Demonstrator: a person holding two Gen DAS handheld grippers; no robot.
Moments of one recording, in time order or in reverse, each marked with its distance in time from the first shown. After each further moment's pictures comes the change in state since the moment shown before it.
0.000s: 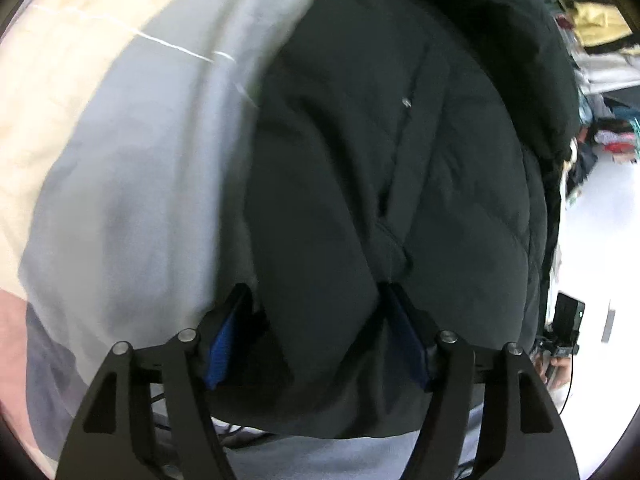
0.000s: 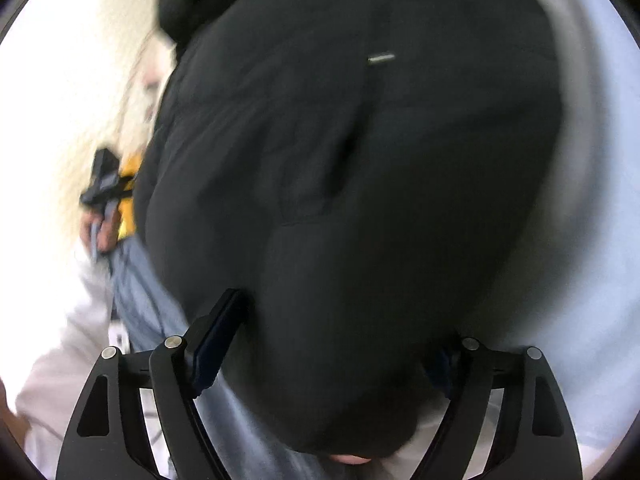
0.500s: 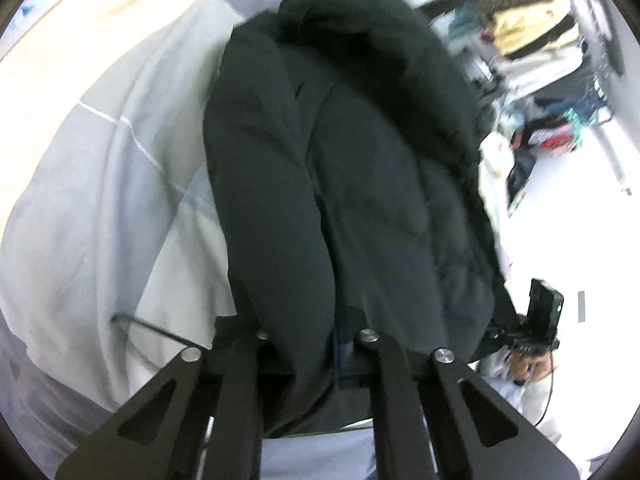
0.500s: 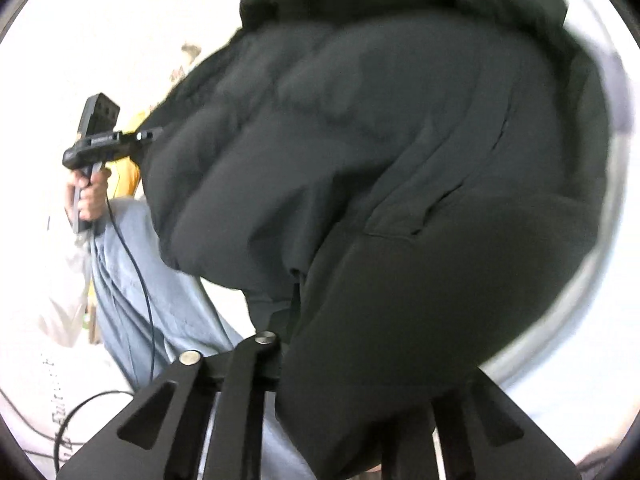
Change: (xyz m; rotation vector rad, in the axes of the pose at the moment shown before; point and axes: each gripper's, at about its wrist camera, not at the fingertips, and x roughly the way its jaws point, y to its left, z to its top) left arm -0.041 -0.044 -0.036 0.104 -0.240 -0.216; right arm -0.030 0.094 0.004 -0.270 -0.121 -0.190
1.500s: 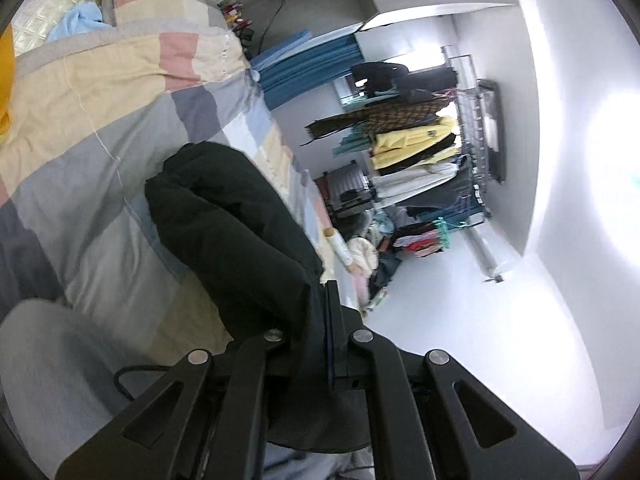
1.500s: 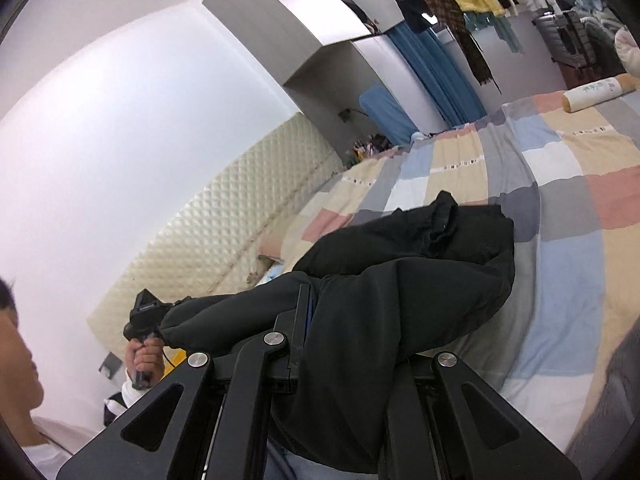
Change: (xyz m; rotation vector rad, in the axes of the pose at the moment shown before) left arm -0.164 -0.041 -0.091 -0.152 -0.377 -0.479; right arm -0.217 0.102 -0.124 0.102 -0.812 0.112
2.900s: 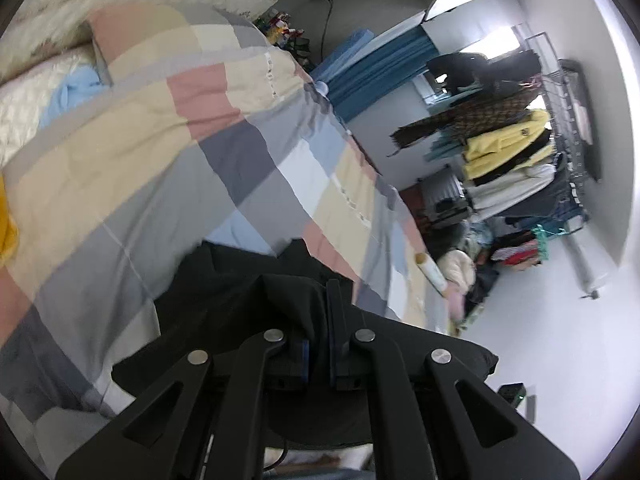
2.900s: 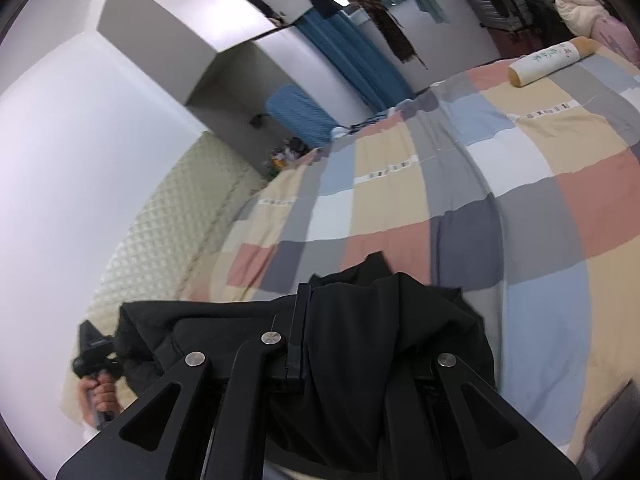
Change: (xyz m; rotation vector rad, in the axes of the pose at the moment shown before) left arm 0.140 -0.035 0.136 0.060 0.004 0.425; right arm 0.118 -0.110 0.120 0.221 0.039 -0.242
